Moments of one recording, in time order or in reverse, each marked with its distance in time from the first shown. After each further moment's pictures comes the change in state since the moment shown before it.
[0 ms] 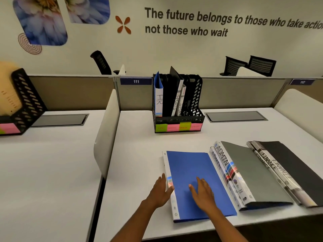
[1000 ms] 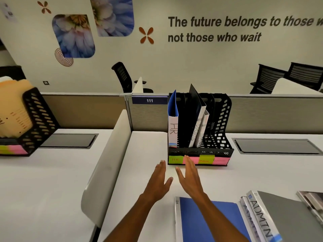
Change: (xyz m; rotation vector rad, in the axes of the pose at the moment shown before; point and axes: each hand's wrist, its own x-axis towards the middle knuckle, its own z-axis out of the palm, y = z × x) left_hand 0.177 0.026 -0.138 0.161 0.371 0.128; right_hand 0.227 -0.175 -0.028 0.240 0.179 -0.471
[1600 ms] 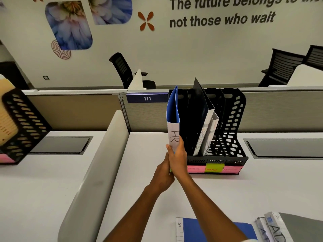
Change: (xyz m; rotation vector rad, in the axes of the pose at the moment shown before) left_hand 0.104 0.007 -0.006 -0.276 0.025 0.064; right_hand 0.128 -0.050 0.035 0.482 0.128 0.139
